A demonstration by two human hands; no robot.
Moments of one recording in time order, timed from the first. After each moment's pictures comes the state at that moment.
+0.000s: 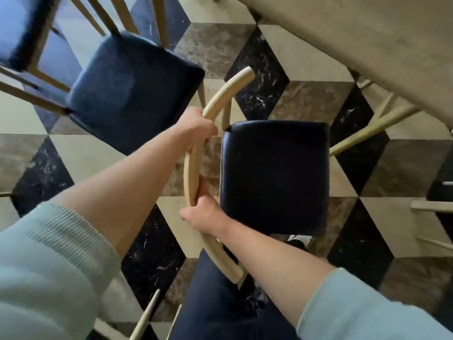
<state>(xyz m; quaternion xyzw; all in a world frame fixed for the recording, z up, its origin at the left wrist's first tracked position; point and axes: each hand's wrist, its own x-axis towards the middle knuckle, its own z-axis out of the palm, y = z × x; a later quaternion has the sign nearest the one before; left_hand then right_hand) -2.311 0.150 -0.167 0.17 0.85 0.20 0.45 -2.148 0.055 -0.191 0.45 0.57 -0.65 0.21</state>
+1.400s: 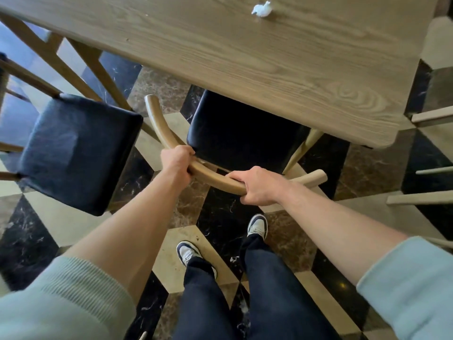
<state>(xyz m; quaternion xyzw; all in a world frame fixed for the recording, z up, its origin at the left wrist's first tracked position) -2.161 0.302 -0.178 -0.18 0.78 0.44 0.42 -1.949 0.373 -0.175 0.27 0.85 -0.40 0.22</state>
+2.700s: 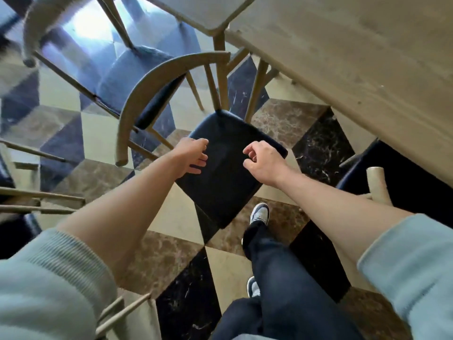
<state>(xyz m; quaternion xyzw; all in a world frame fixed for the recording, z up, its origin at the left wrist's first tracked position) -2.587 0.063 -0.093 -0.02 0.84 0.34 0.43 -2.431 0.214 -0.135 0.28 0.86 -0.42 0.05</state>
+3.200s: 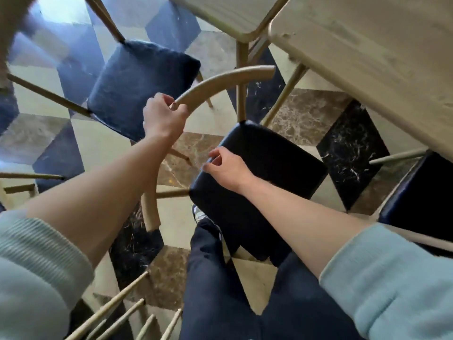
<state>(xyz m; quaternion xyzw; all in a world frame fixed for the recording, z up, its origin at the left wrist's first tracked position) -2.876 0.088 -0.116 0.10 0.95 0.24 0.15 -2.700 0.150 -0.171 0.31 0.73 -0.60 0.12</state>
